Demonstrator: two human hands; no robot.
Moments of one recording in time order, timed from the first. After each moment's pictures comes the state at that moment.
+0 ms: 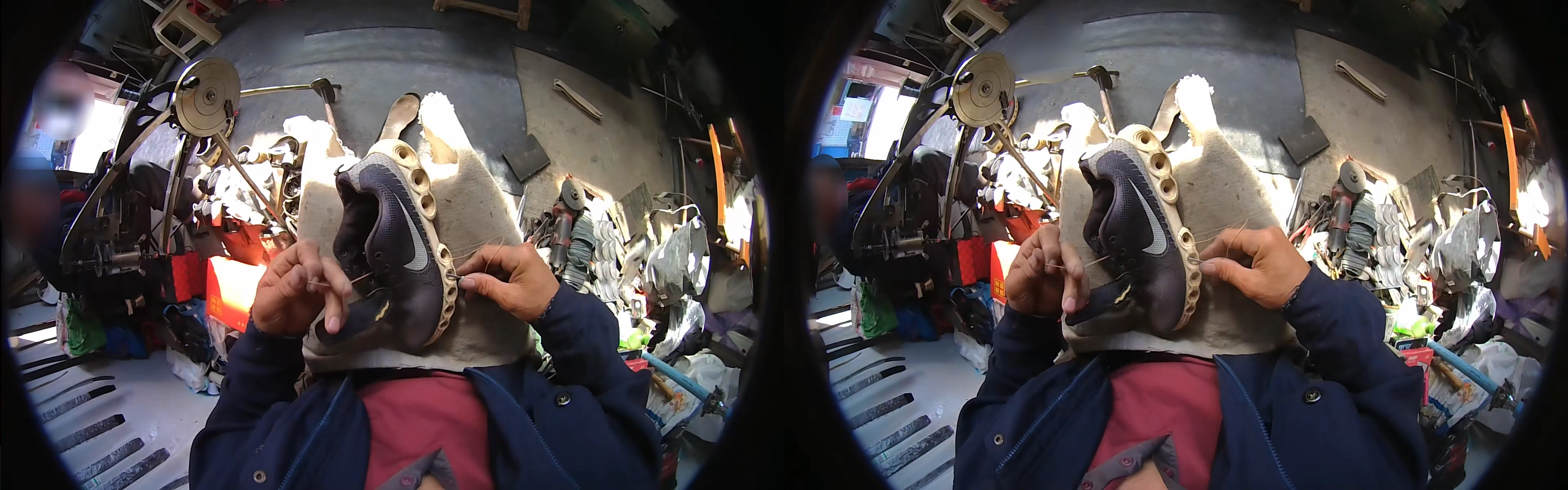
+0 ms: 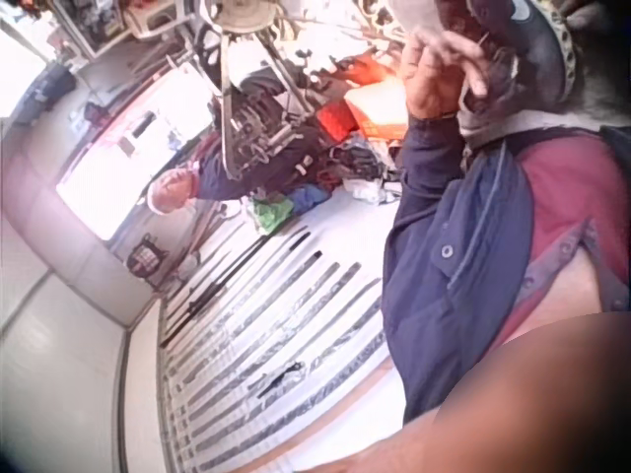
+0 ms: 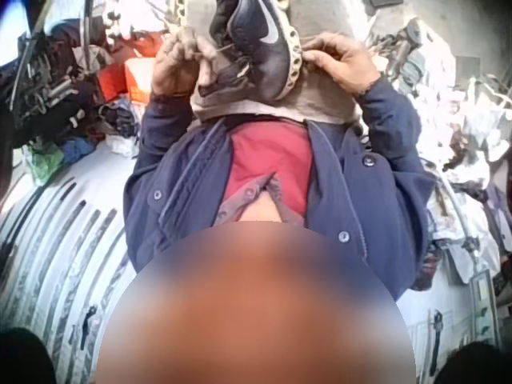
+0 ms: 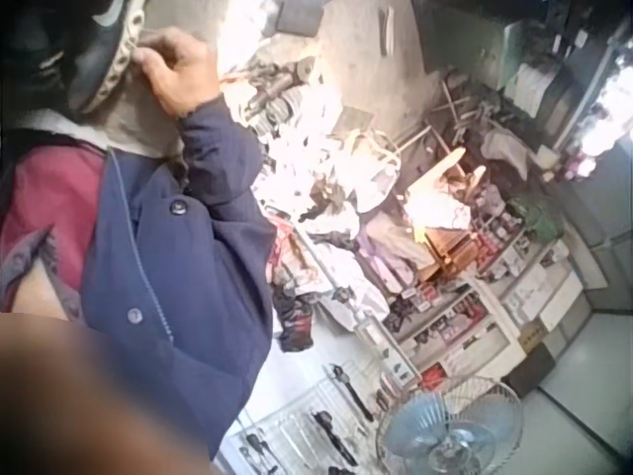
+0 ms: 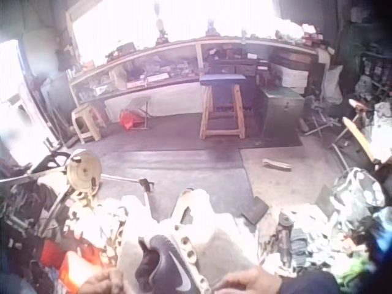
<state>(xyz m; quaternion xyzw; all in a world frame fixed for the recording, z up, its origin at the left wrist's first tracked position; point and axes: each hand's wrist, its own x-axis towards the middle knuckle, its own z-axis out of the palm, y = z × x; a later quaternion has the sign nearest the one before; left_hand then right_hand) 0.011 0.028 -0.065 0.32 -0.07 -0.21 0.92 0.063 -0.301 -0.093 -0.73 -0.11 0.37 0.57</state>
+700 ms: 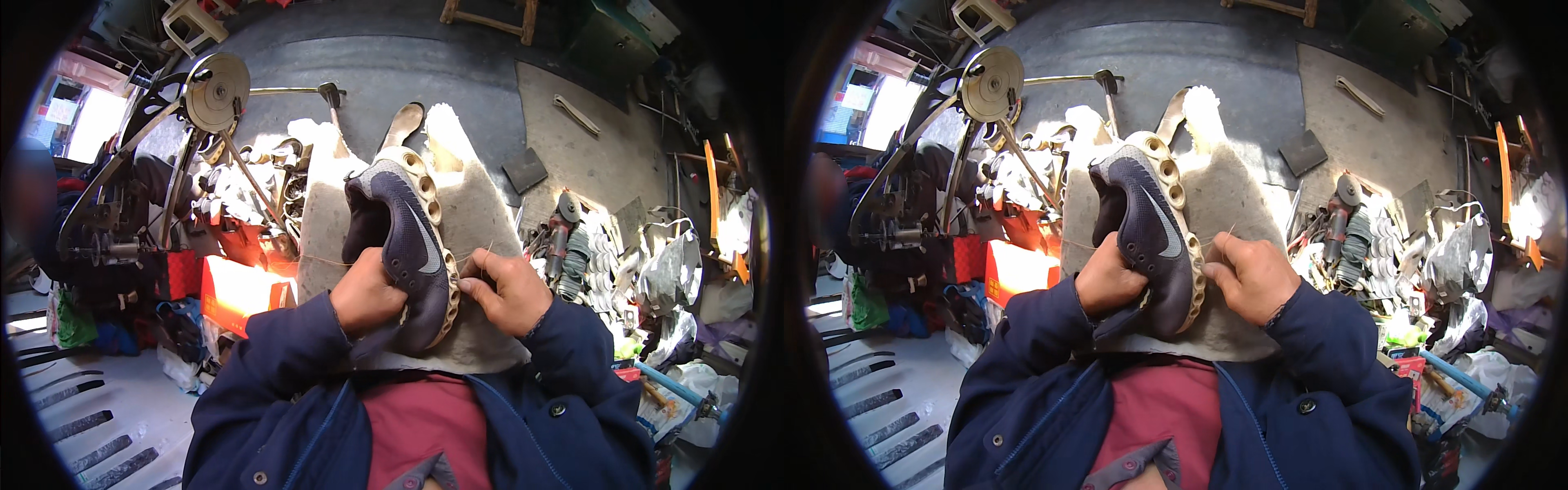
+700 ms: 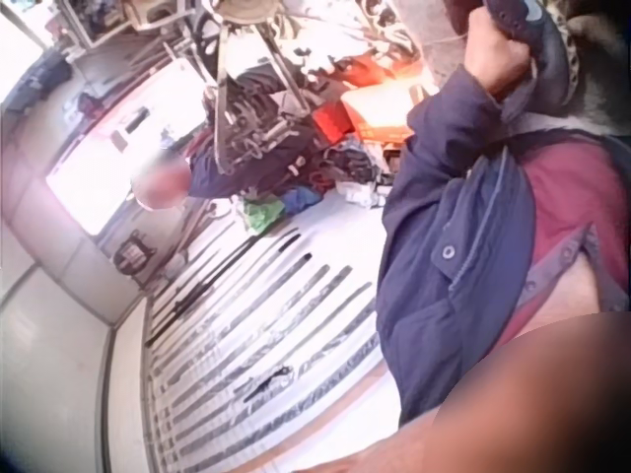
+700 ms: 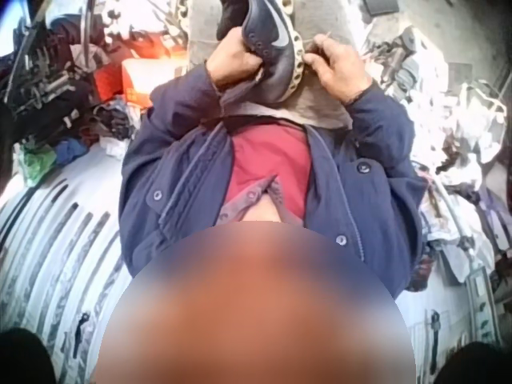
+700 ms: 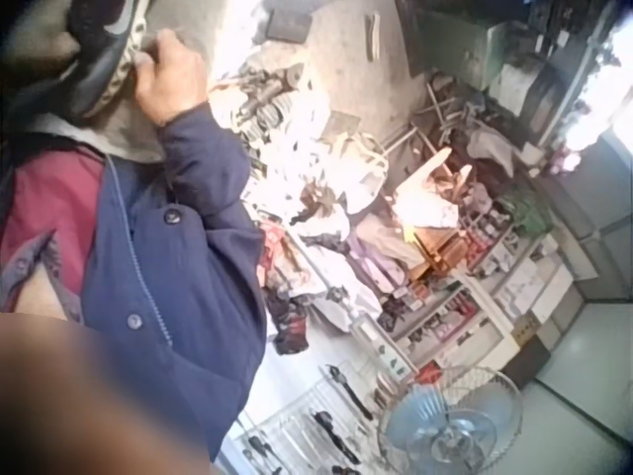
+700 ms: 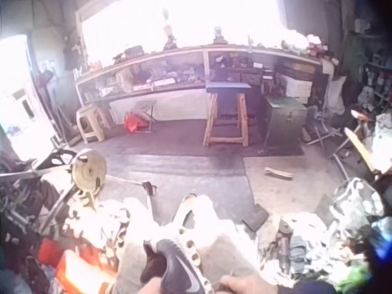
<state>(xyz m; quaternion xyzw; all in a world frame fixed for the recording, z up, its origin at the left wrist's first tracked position) 0.026 -0.035 -0.089 0.74 -0.08 -0.19 0.64 0.056 -0.280 -0.073 -0.84 -0.20 0.26 0.43</state>
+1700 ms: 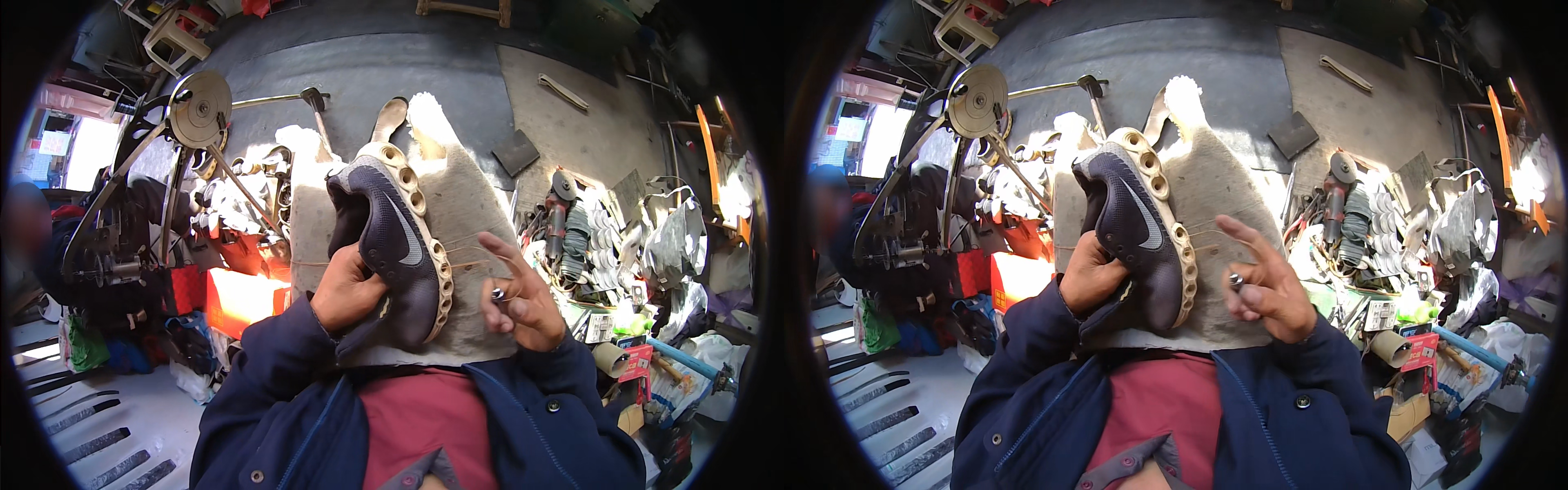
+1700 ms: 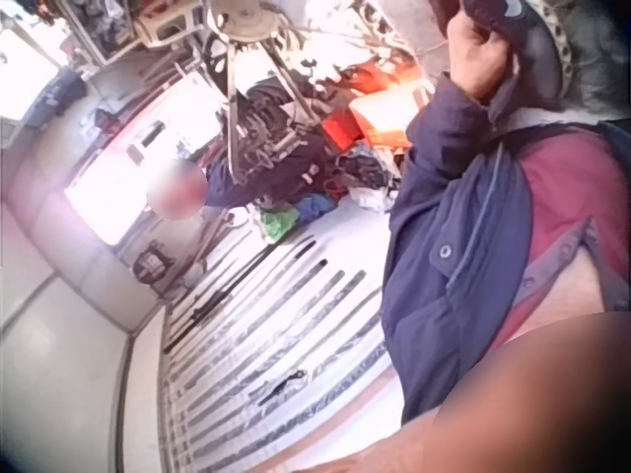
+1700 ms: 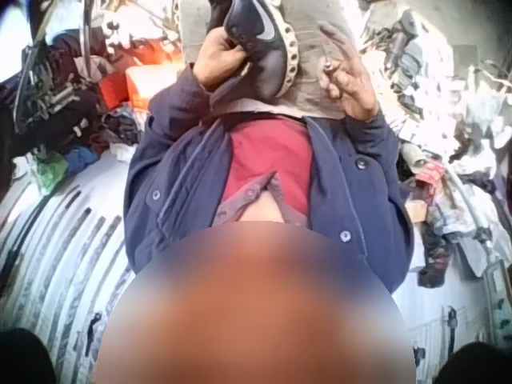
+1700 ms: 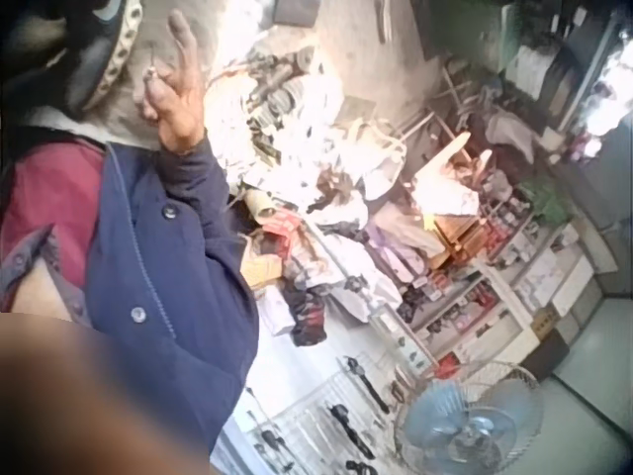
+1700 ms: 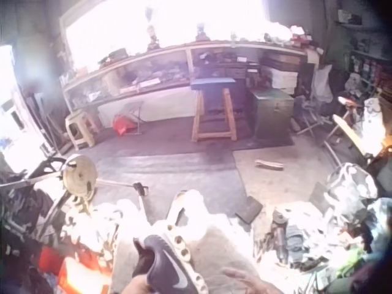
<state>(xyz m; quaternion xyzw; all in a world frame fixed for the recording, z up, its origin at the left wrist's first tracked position) 0.017 -0.024 -0.102 0.71 -0.05 -0.20 0.68 -0.003 -0.316 -0.087 -0.45 0.02 0.32 0.83</state>
